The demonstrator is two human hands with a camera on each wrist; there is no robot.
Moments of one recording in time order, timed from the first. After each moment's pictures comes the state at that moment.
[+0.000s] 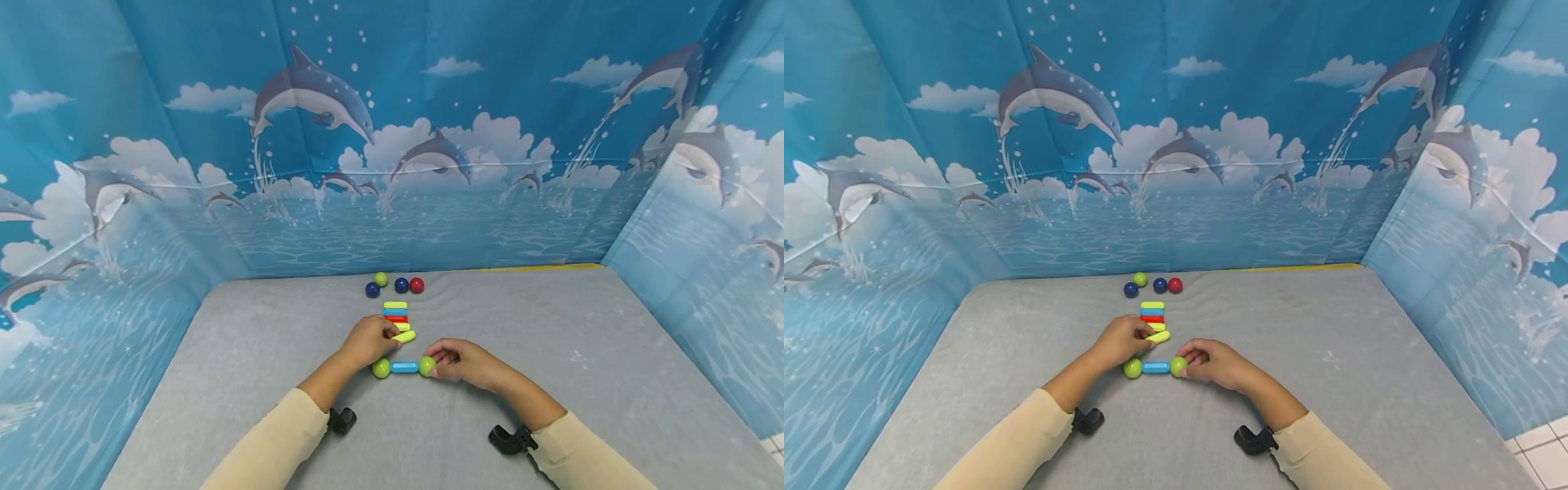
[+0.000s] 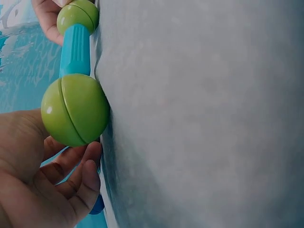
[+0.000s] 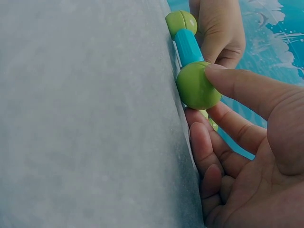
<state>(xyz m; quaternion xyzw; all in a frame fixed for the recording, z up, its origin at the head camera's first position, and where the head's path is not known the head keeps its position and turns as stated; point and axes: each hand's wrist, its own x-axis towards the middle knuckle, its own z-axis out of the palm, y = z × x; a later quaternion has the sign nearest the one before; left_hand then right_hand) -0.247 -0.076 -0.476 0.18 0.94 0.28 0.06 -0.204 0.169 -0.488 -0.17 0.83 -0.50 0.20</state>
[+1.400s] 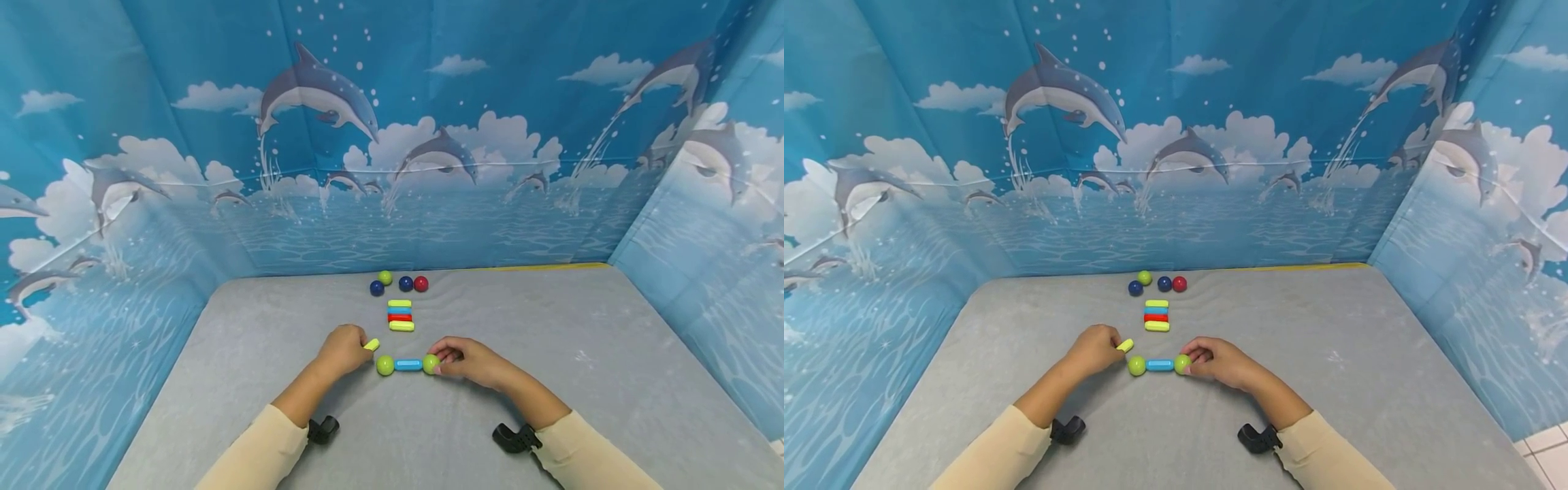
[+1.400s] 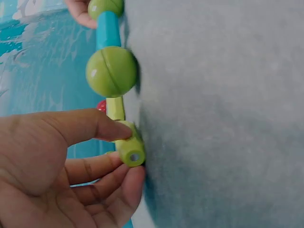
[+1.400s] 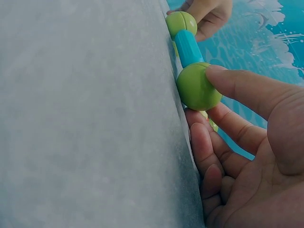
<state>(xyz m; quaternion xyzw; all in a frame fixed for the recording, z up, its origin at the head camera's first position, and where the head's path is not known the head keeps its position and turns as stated) -0.216 -0.120 -0.458 0.08 0.96 0.26 0.09 -0.203 0.169 -0.485 -0.17 0.82 -0.50 0.21</state>
